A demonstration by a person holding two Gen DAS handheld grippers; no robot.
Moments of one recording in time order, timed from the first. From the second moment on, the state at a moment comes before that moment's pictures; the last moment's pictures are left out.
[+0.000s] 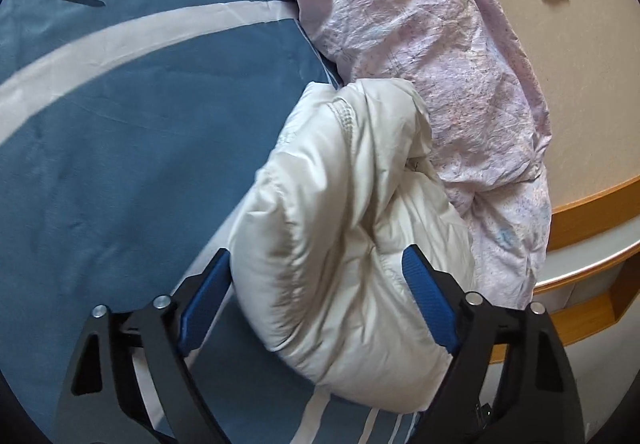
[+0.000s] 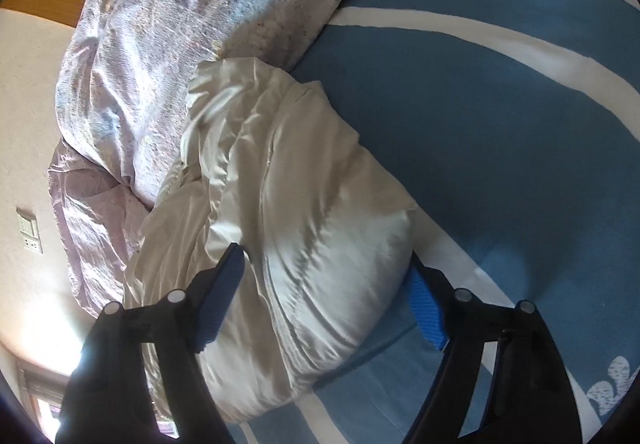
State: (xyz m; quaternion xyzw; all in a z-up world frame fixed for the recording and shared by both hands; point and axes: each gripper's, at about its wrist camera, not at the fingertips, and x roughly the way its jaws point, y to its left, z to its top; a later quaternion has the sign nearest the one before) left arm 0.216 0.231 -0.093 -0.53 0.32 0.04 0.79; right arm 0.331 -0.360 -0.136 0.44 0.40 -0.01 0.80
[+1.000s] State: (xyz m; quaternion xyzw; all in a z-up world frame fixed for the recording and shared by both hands) left arm 0.148 0.257 -0.052 -0.54 0.27 -0.01 0.79; right arm 0.262 -0.342 -0.058 0.40 0.34 0.11 0.84
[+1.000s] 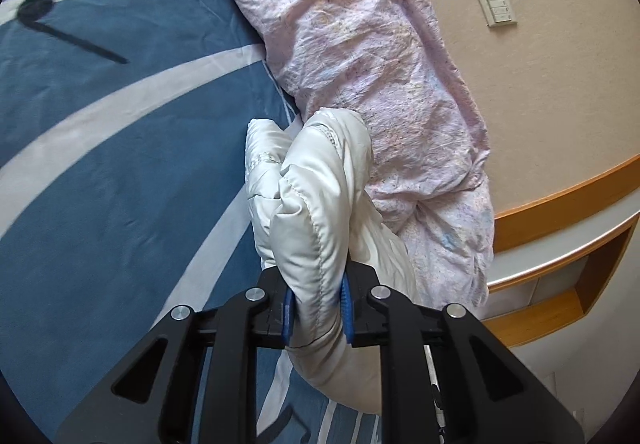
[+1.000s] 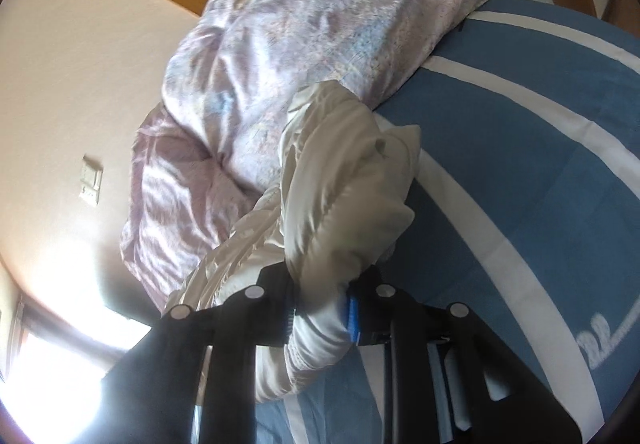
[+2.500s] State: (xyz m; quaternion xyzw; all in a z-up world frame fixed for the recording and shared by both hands) left arm 0.048 0.249 -0.069 -0.45 0.27 0.09 0.85; right arm 0.191 -0.136 -0.003 -0.06 0.30 0.09 0.95
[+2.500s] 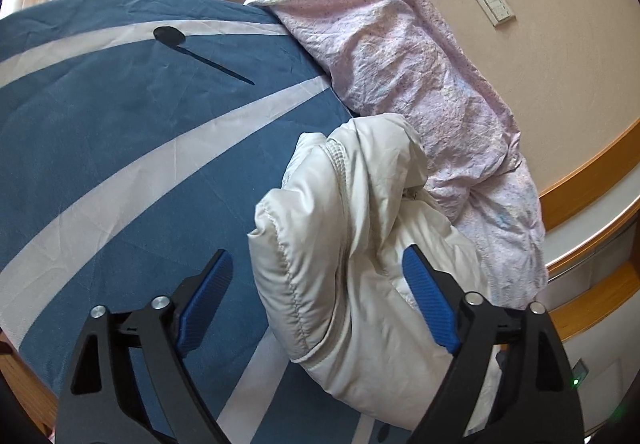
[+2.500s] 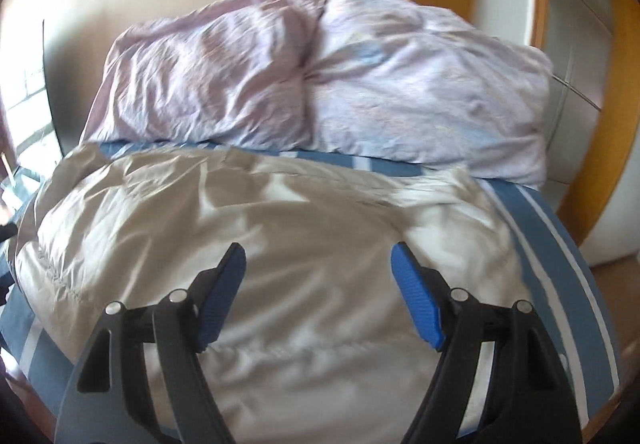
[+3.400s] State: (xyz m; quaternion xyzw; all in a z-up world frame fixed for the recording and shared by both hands) left arm 0.087 0.214 -0.040 -0.45 0.21 0.09 0.86; right arm 0.231 -0.074 -0.074 -0.19 0.35 0.04 0.92
